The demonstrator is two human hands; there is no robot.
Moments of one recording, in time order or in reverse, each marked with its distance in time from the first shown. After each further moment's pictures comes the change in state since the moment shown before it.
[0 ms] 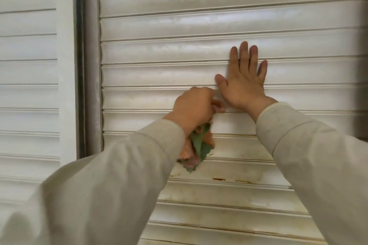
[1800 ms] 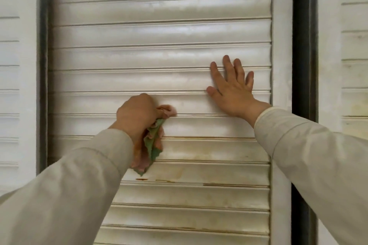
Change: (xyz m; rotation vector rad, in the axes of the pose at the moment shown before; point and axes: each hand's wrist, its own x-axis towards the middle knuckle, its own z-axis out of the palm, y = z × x) left_hand -0.013 -0.004 -0.014 0.033 -0.022 -0.480; right_hand -0.020 0.091 -0.034 0.040 -0.124 -0.143
